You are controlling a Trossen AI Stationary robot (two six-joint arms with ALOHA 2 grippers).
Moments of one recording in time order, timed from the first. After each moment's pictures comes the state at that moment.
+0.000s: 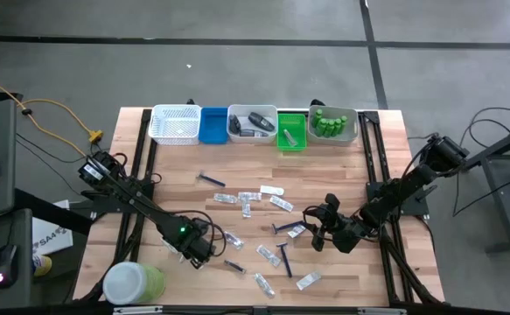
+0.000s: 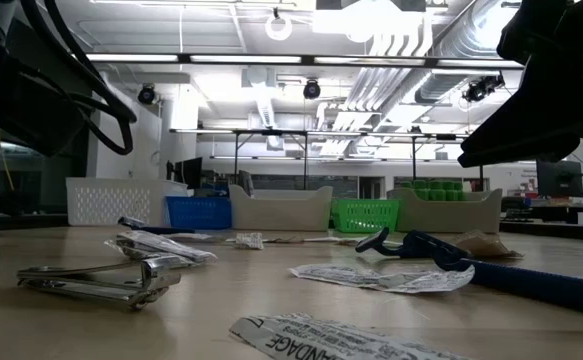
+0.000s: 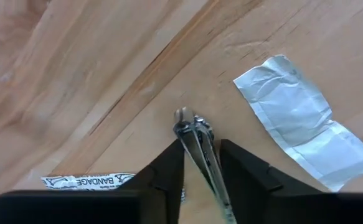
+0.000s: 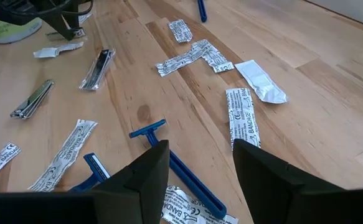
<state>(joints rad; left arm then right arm) -0.61 1.70 0.97 -0.79 0.12 -1.40 0.67 1.41 0.49 0.15 0.81 0.84</state>
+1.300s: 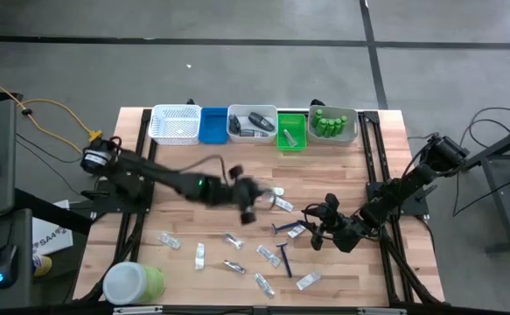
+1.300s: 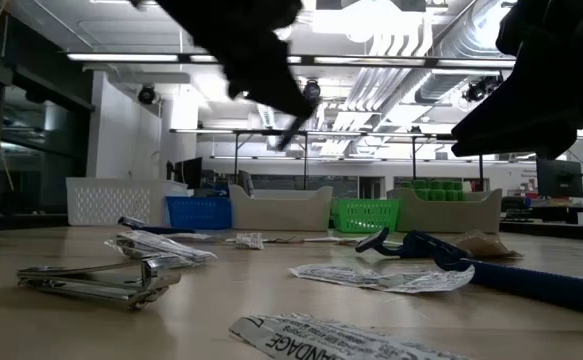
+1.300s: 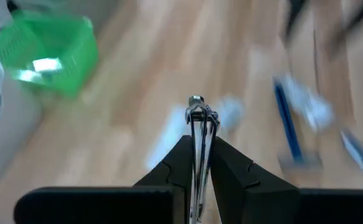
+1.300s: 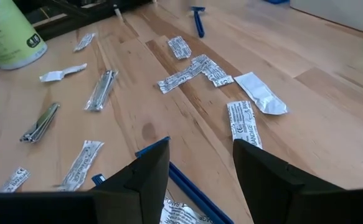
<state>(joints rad) -0.16 1.63 1.12 -0.13 -0.42 -0.23 0.67 1.41 0.49 0.19 0.85 0.86</state>
